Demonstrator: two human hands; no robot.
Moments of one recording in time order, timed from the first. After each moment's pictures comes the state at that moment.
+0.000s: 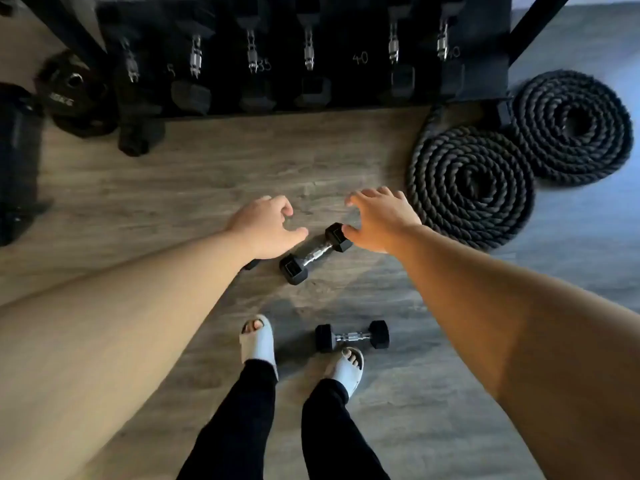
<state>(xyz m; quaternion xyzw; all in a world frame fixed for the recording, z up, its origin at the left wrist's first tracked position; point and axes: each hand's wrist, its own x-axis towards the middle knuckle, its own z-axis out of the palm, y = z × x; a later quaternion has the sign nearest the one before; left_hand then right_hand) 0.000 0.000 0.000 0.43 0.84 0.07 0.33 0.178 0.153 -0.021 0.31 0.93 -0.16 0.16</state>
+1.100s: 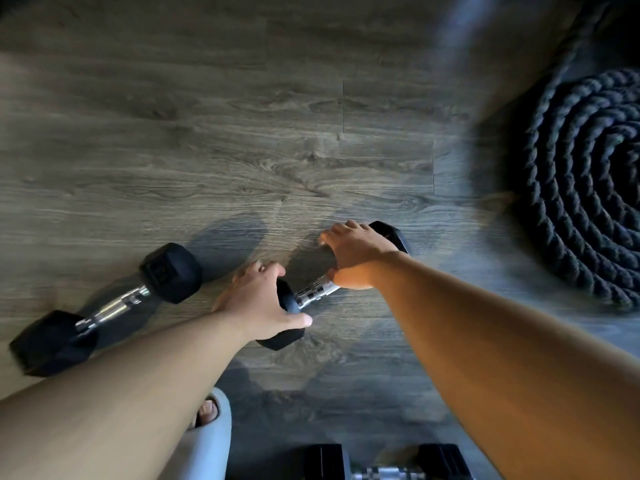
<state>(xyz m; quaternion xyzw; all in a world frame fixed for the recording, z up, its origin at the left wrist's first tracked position) -0.028 0.001 -0.526 0.34 0.83 0.02 0.44 0.072 0.196 -0.539 0.16 0.92 -0.20 0.29</state>
